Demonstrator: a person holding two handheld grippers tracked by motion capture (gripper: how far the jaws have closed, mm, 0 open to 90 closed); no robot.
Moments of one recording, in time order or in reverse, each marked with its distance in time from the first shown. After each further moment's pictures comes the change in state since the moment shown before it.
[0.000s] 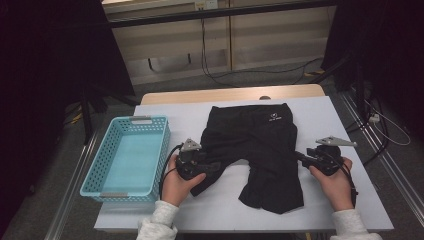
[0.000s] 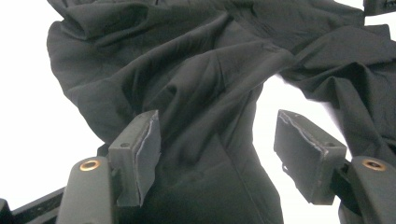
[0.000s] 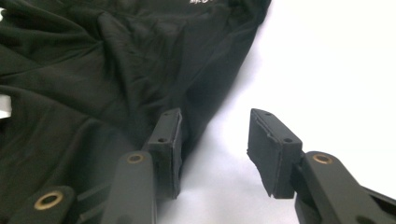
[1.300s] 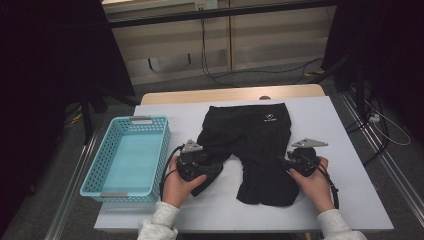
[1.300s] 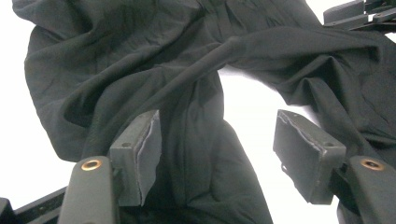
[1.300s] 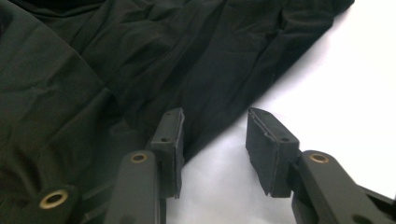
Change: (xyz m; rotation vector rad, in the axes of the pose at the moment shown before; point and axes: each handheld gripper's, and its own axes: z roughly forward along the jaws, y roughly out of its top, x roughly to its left) left arm -0.002 -0.003 0.002 0.006 -0.009 -0.001; right arm 0.040 -0.001 0.036 0.065 0.056 -0.109
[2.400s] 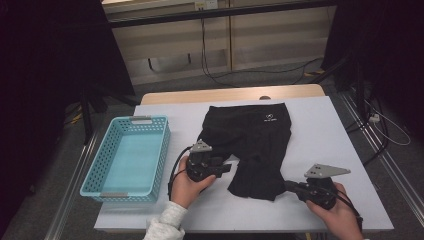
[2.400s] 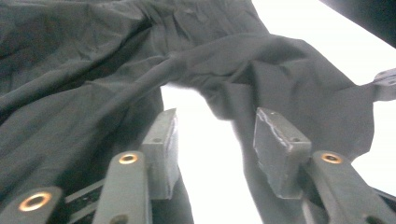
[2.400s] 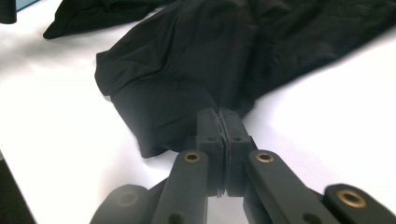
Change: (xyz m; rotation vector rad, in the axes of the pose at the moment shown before) left arm -0.021 0.008 0.011 -0.014 -0.110 -0.017; right arm 0.023 -0.043 -0.085 -0.014 0.269 -0.101
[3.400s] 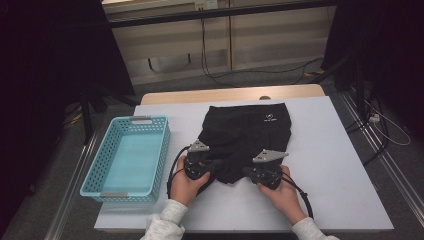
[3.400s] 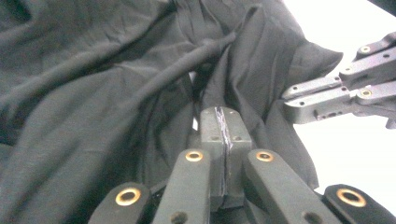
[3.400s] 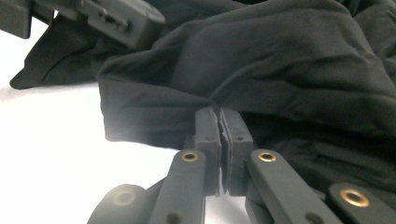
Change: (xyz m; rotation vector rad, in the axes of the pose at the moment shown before) left arm 0.016 -0.005 0.002 0.019 0.033 -0.004; right arm 0.039 0.051 0.115 0.002 0.043 -0.065
